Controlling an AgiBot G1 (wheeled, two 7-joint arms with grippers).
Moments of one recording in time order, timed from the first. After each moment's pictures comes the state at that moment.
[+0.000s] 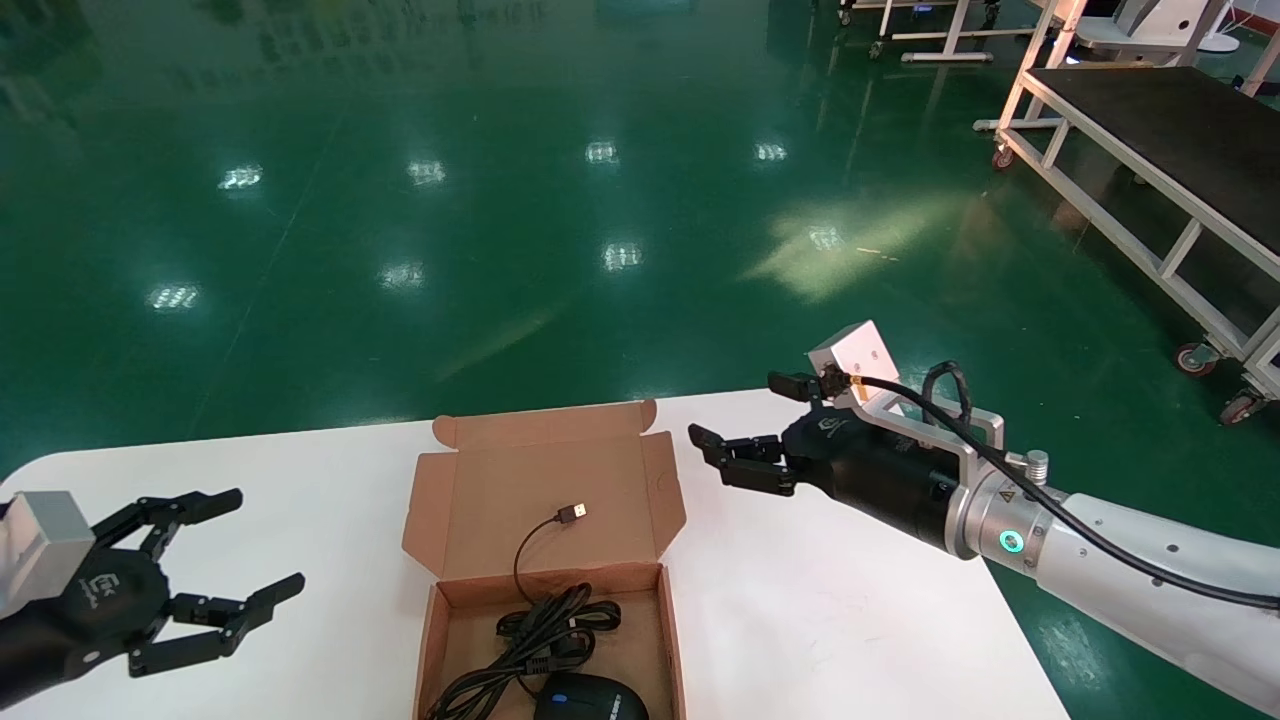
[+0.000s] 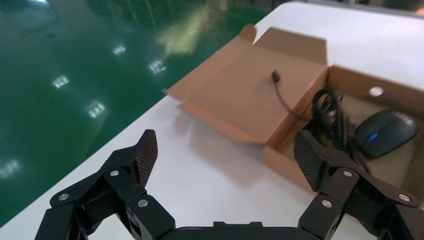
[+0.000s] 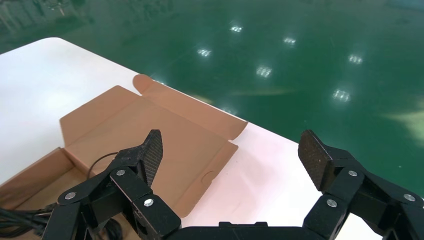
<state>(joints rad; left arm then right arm) -0.74 0.42 0.60 -0.95 0.46 1.01 0.37 1.17 -0.77 -0.99 1.31 -1.06 -0.36 0.51</state>
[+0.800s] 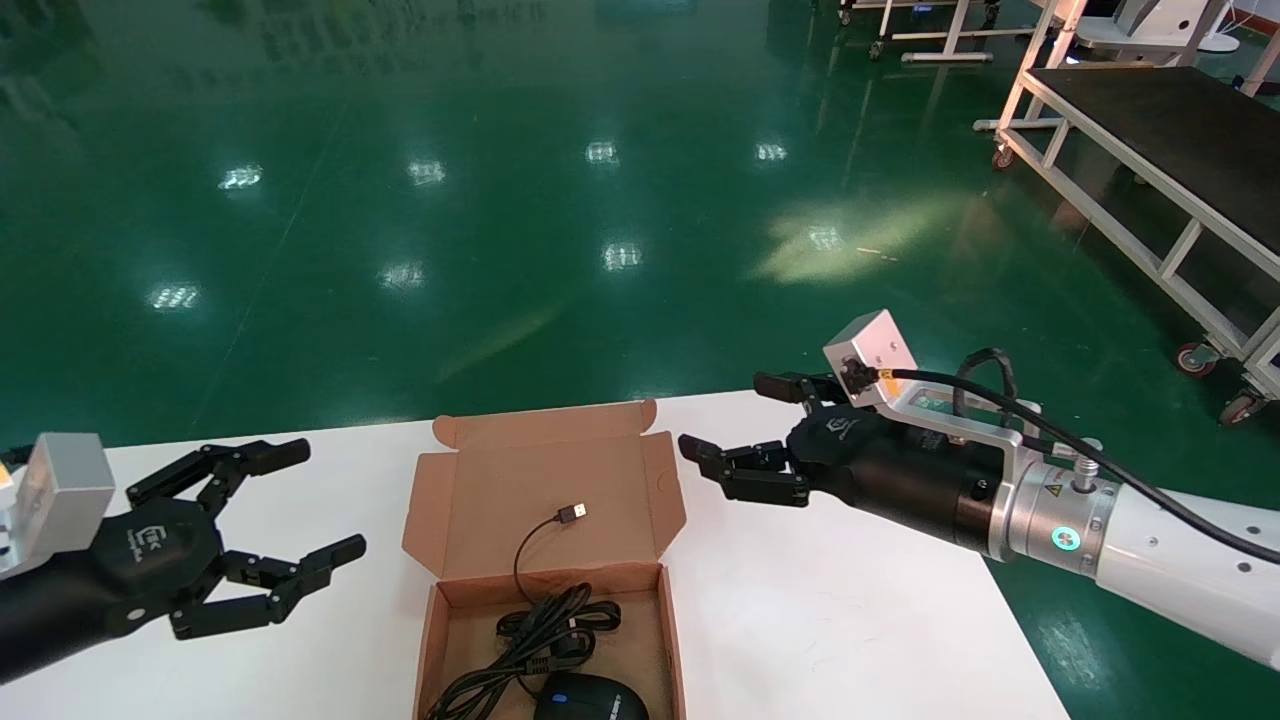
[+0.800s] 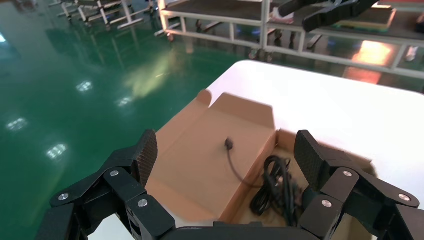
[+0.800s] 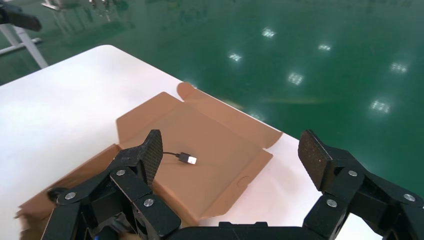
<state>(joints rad) -0.82 0.46 0.52 -1.03 0.52 1.12 0.25 1.15 -0.73 -0.83 1.31 -0.98 -0.62 0.44</state>
